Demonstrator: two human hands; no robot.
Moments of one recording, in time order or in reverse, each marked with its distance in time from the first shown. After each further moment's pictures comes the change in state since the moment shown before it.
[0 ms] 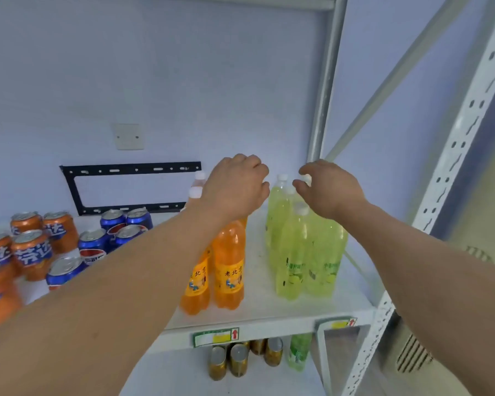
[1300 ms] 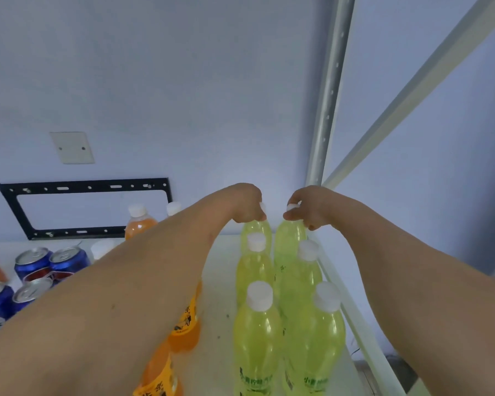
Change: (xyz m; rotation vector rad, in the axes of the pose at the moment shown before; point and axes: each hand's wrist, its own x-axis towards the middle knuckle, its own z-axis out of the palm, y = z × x) left_hand 0.177 0.008 0.154 -0.300 -0.833 -0.337; right_hand 0.175 0.108 0.096 0.310 -0.612 0.124
